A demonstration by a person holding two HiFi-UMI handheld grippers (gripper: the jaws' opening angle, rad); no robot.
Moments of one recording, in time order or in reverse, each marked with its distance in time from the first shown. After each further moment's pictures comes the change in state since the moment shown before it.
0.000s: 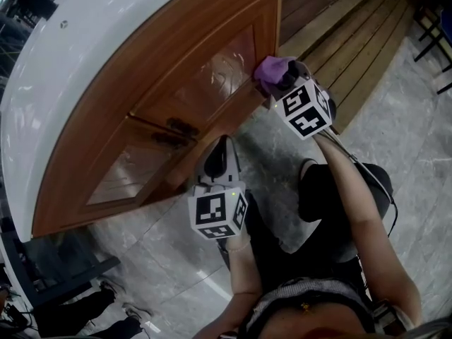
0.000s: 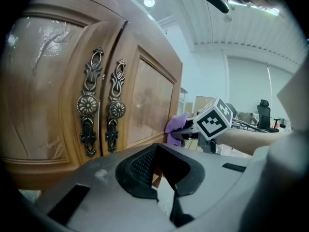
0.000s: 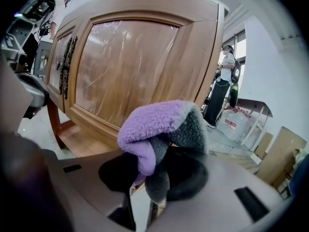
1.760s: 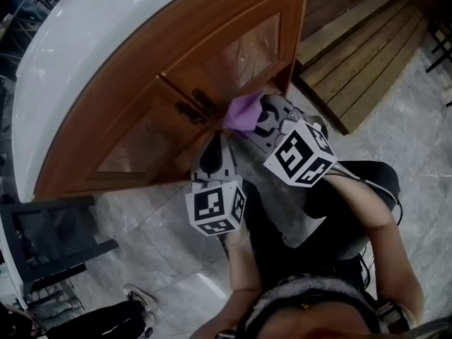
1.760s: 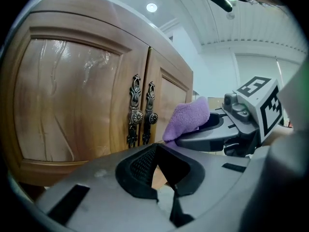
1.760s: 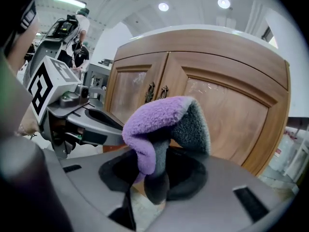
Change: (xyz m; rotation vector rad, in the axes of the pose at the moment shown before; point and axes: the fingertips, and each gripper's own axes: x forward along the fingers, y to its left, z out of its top) left arm -0.051 0.040 0.004 -0.007 -0.042 0.153; right arm -0.086 0.172 0.087 -0.176 -0.254 0.433
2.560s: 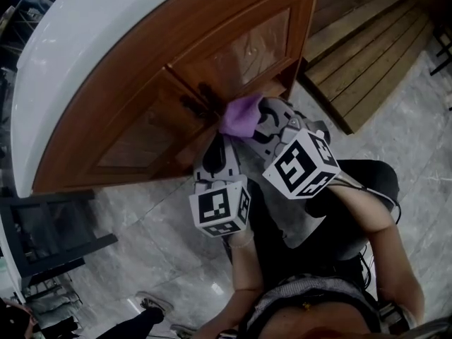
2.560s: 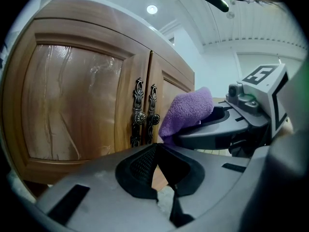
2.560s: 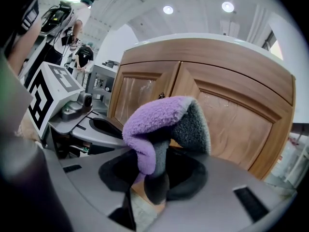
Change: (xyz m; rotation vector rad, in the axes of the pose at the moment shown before) left arm -0.006 0.005 0.001 0.000 -0.013 0.040; right arm -0.001 0.018 0.024 -0.036 -0.031 0.017
